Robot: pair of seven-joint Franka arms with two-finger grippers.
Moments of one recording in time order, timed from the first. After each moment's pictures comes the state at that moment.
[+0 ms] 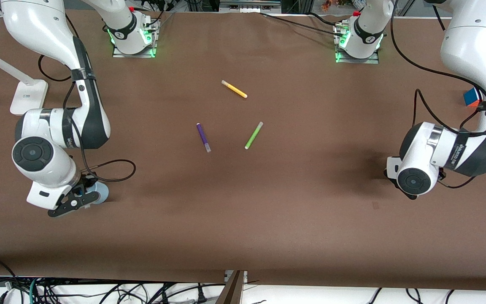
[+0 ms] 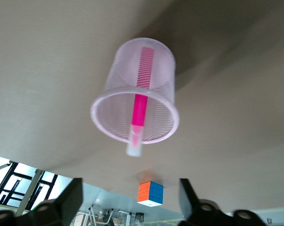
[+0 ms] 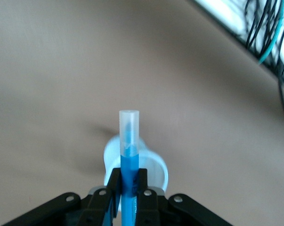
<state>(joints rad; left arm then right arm) 0.25 0.70 -0.44 -1.42 0.81 1.45 0.46 0.31 0.62 -0.26 -1.44 -0.14 2.16 -0.32</state>
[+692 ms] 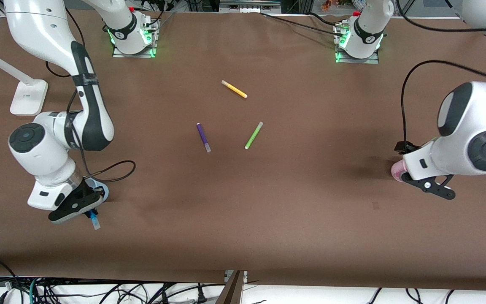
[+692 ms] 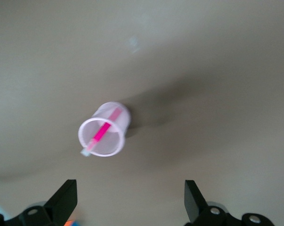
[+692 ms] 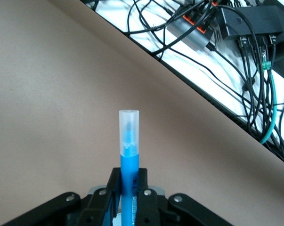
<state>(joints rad) 0.25 0.53 -0.49 -1.25 0.35 1.45 0.14 0.28 0.61 -0.25 -1.57 0.16 2.55 -0.63</state>
